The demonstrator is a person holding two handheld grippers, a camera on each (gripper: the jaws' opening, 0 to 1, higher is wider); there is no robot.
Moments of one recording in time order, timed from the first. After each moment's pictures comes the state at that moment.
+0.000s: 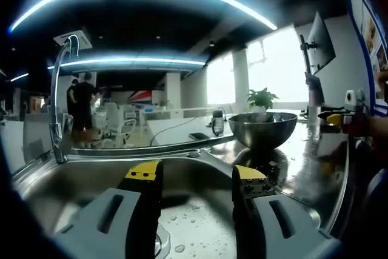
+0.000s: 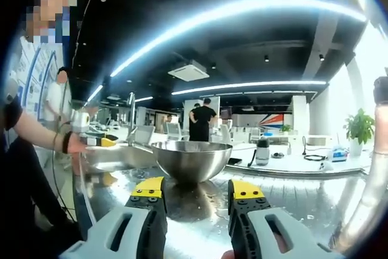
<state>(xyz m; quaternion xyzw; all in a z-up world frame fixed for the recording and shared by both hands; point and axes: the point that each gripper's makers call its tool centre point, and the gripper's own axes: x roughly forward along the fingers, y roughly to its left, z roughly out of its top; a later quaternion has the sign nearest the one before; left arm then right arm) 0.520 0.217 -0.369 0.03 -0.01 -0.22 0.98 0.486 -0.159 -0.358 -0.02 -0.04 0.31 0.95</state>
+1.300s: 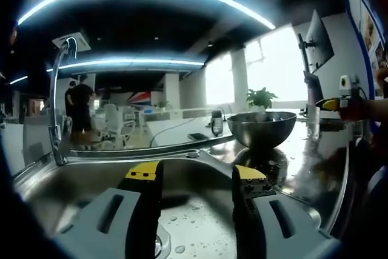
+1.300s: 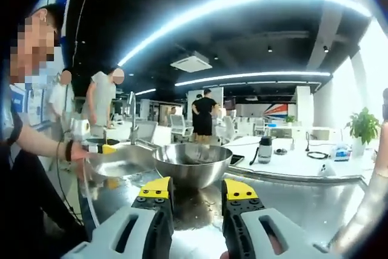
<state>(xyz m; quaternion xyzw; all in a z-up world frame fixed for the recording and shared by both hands) 0.512 0.211 -0.369 0.03 -0.01 -0.22 0.98 0.499 -0.163 -0.328 -0.02 0.00 0.32 0.95</state>
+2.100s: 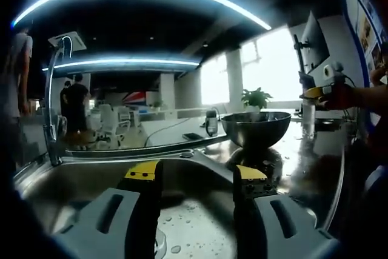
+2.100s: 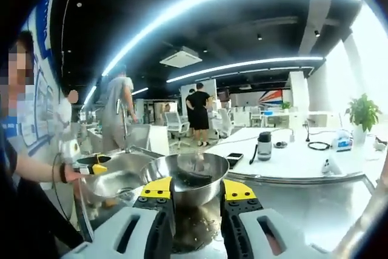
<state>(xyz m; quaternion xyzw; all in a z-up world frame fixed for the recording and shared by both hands) 0.509 0.204 -0.370 0.03 -0.01 -0.24 0.97 0.539 -0.145 -0.298 0.02 0.05 0.31 0.95</state>
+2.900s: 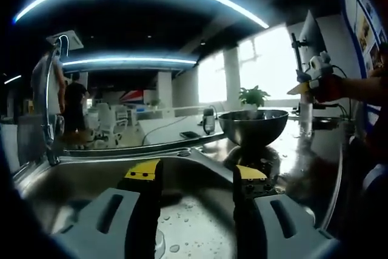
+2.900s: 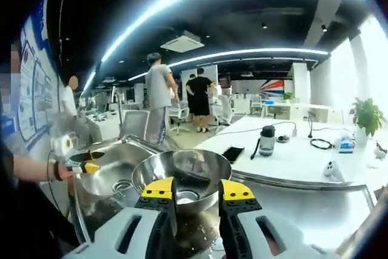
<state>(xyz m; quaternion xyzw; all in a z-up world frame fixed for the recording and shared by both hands) 0.508 0.202 -0.371 0.03 -0.01 -0.25 0.97 0.568 -0.124 -0.294 -0.01 0.10 0.31 0.94</state>
